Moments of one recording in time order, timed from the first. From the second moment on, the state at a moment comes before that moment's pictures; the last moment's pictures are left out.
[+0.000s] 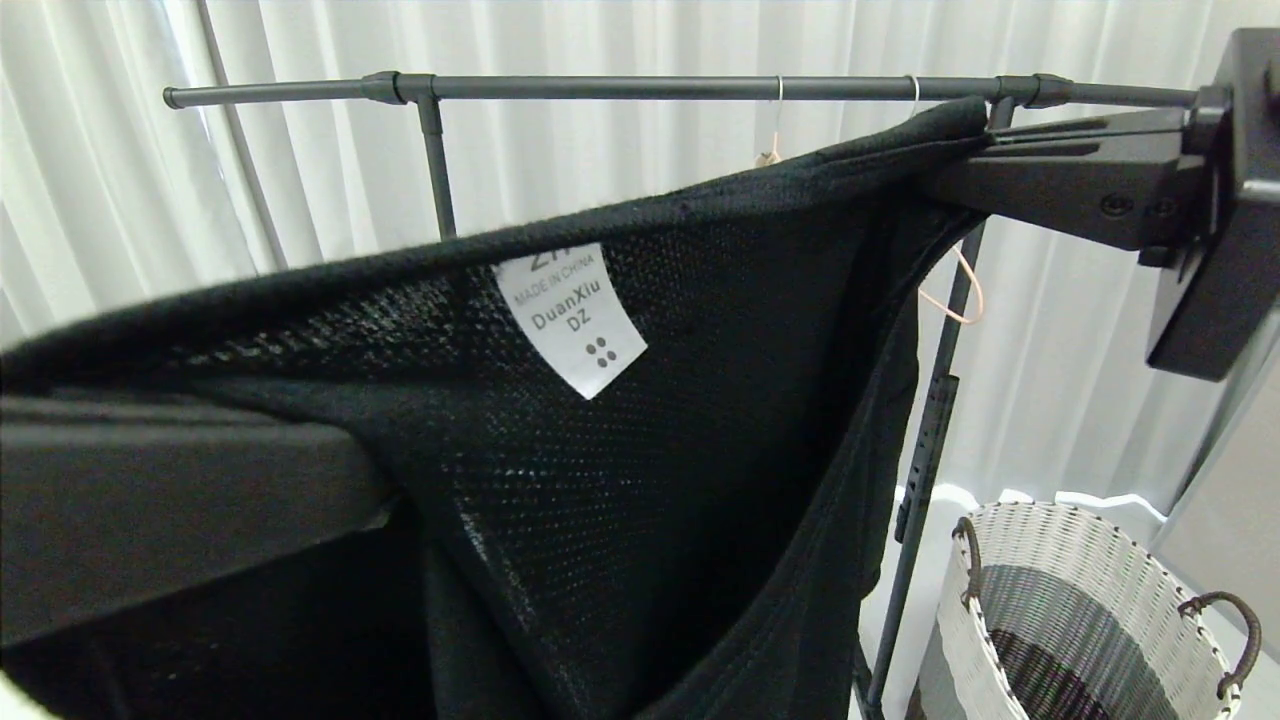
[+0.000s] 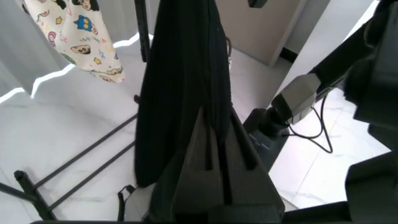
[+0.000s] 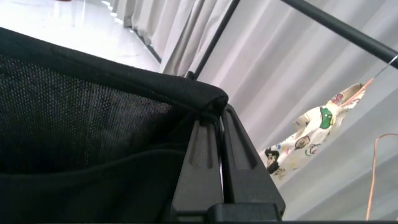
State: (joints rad) left arm -1.44 1.25 -1.58 0.71 0.40 -0.35; right arm 1.01 1.32 -1.31 0.00 -0.04 -0.29
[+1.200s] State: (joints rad) left arm -1.09 1.40 -1.63 0.39 0.41 0.19; right arm 1.11 1.15 -1.36 0.40 -0.09 -0.29
